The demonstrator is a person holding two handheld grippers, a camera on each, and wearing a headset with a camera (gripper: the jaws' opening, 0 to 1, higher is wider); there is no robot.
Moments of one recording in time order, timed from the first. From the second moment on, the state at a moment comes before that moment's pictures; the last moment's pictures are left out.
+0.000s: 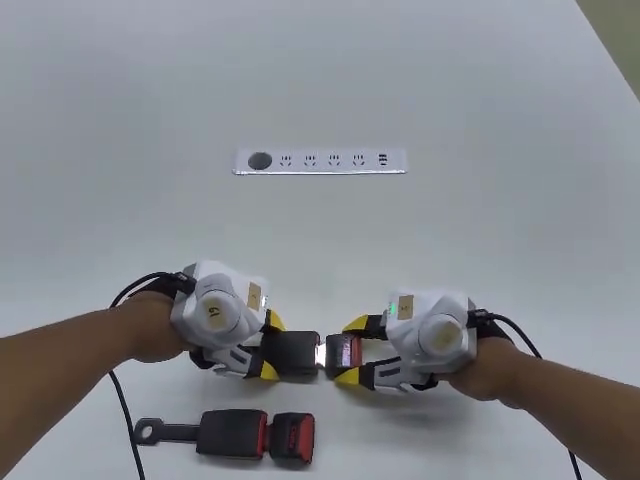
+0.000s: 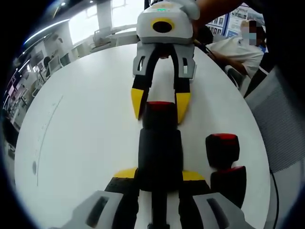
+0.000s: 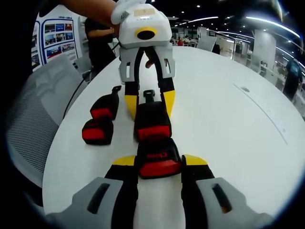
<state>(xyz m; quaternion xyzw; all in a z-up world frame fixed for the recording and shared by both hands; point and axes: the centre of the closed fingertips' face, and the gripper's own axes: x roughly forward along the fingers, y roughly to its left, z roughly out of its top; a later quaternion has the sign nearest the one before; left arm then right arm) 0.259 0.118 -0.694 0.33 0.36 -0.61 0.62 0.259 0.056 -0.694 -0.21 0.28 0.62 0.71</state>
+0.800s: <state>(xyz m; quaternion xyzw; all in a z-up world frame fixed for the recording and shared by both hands) 0.260 0.119 -0.694 0.33 0.36 -0.61 0.63 0.258 0.056 -0.692 -0.21 0.28 0.62 0.71</state>
